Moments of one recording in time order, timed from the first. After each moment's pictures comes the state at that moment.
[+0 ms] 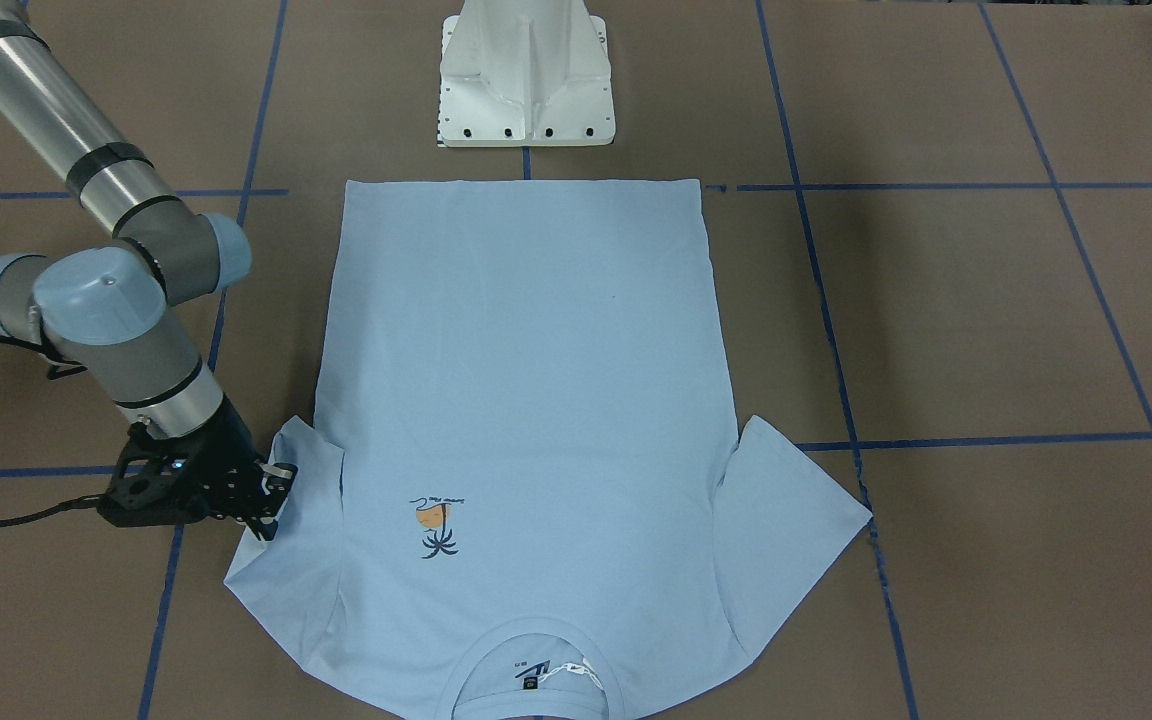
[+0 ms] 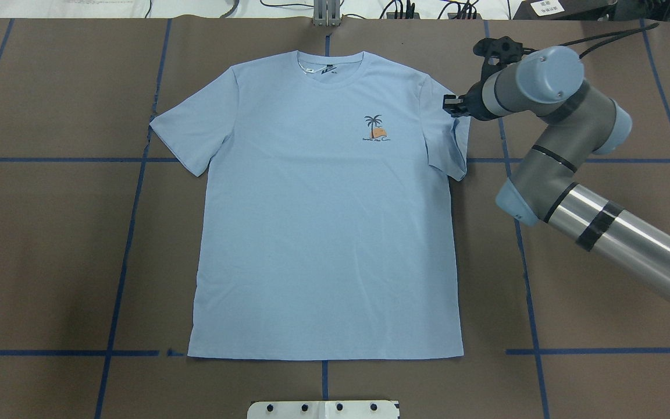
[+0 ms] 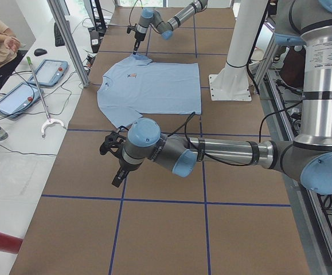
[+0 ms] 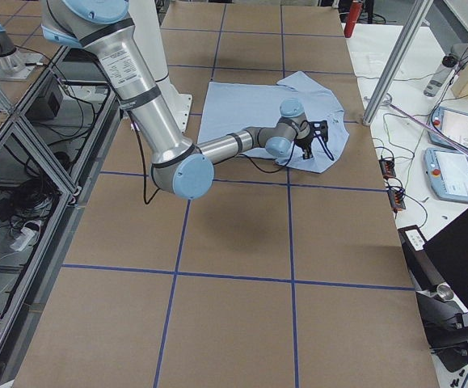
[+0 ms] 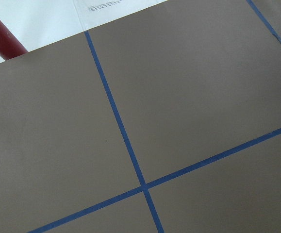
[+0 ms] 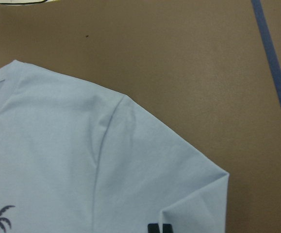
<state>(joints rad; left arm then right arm) -1.62 -1.53 -1.67 -2.02 -2.37 0.06 0.81 -0.98 1.28 -0.91 1.78 1.15</state>
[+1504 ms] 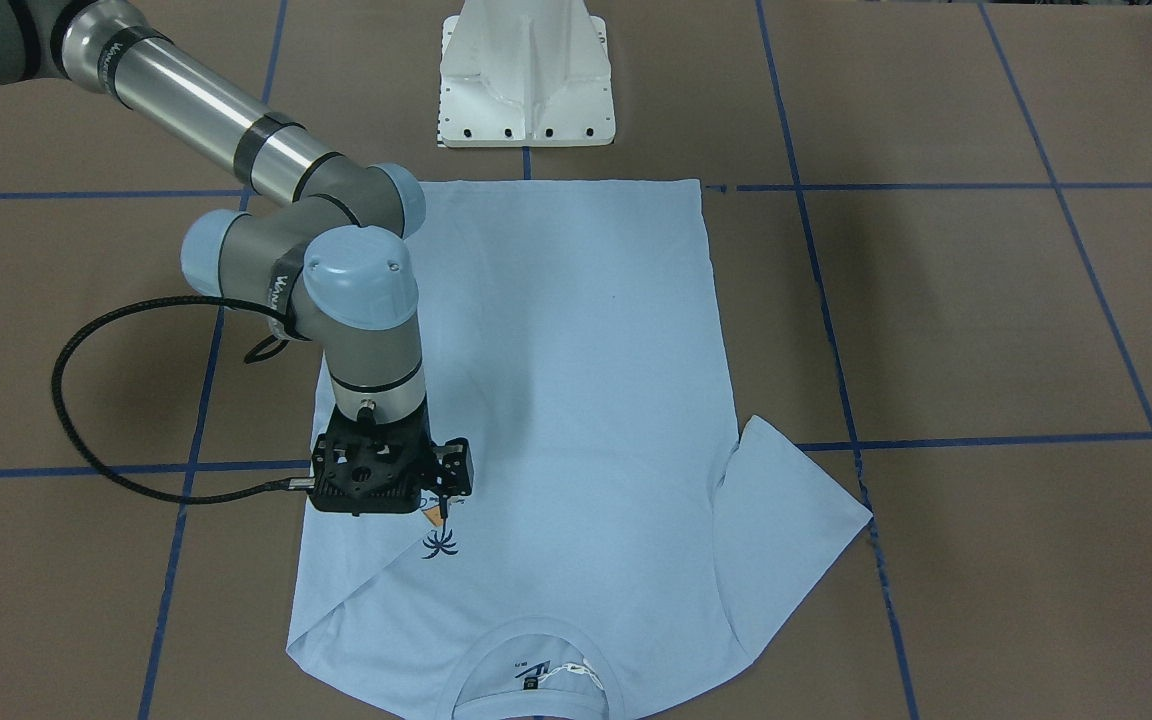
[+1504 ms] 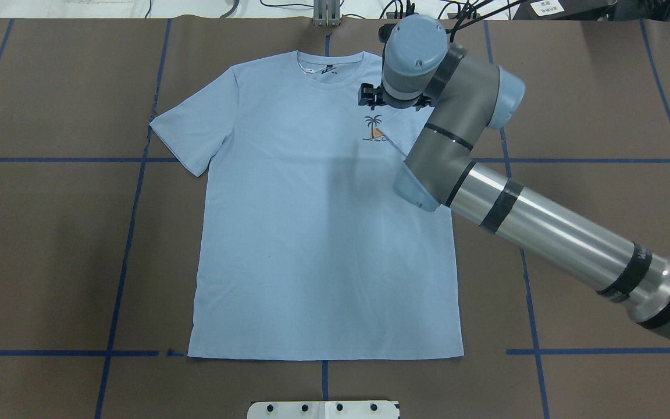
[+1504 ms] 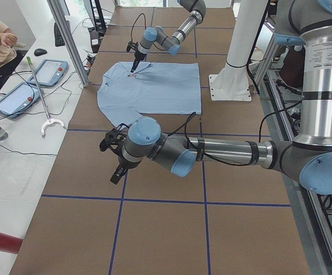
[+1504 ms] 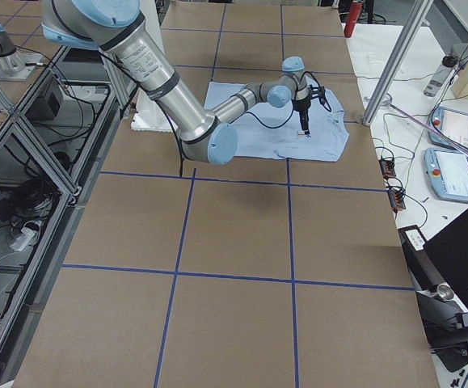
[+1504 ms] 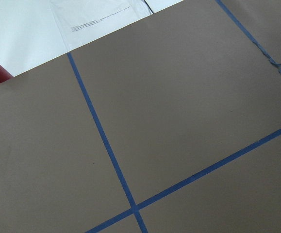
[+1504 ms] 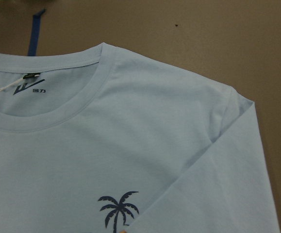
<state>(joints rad) -1.49 -1.61 -1.63 -2.13 -2.36 -0.03 0.78 -0.72 1.24 -1.36 1.78 1.04</state>
